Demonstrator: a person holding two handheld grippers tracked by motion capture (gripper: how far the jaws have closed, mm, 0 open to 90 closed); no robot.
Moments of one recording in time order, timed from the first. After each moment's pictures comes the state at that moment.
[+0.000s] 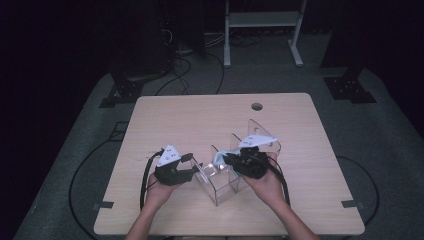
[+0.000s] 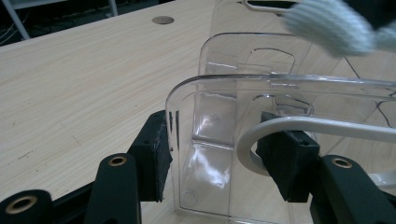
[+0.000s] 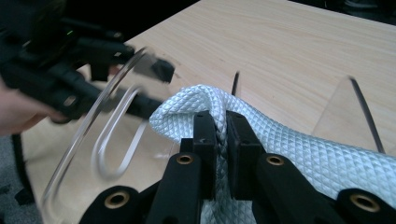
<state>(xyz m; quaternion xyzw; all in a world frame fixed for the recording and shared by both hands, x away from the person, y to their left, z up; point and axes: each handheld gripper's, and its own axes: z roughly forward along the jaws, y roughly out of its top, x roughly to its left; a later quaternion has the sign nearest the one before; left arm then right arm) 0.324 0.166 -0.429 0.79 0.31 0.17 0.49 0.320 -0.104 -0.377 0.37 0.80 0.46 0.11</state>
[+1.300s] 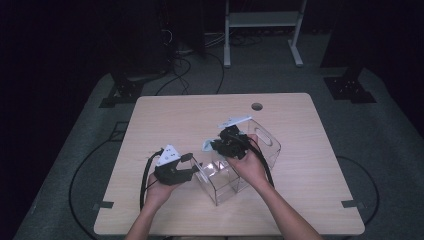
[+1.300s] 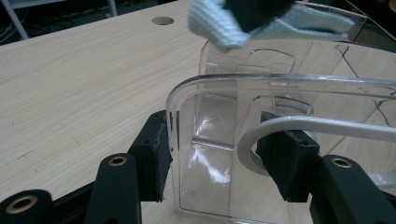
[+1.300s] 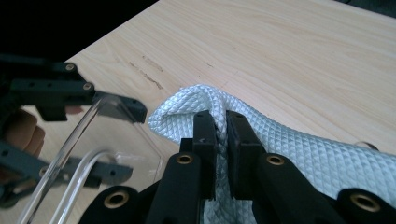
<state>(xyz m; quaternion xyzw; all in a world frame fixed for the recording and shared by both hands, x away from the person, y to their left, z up) 0.325 0.167 -0.430 0.79 0.31 0.16 0.50 0.366 -0.065 -0.368 0.39 0.82 0.41 0.11</state>
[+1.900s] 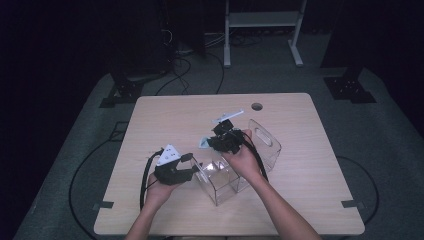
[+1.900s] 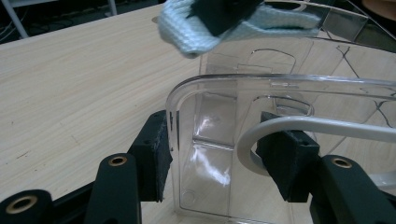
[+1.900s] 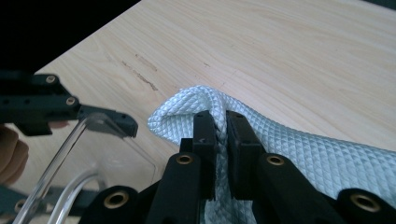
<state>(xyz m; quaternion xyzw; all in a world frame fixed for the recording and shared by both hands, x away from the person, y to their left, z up) 0.325 0.166 -0.429 0.79 0.31 0.17 0.50 0.389 -0.048 -0.368 0.40 0.83 0.39 0.09</state>
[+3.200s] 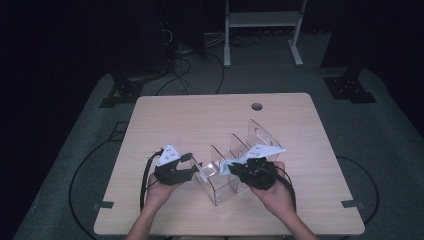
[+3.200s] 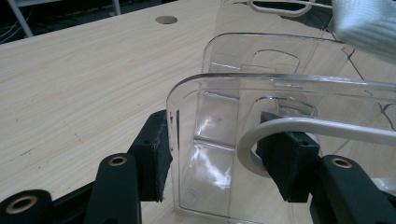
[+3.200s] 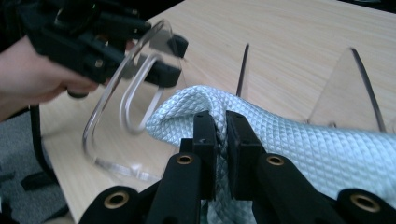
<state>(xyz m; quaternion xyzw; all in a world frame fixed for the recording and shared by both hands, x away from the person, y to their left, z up) 0.325 0.166 -0.430 0.79 0.32 0.17 0.49 0.291 -0.118 -0.378 0.36 0.81 0.45 0.11</state>
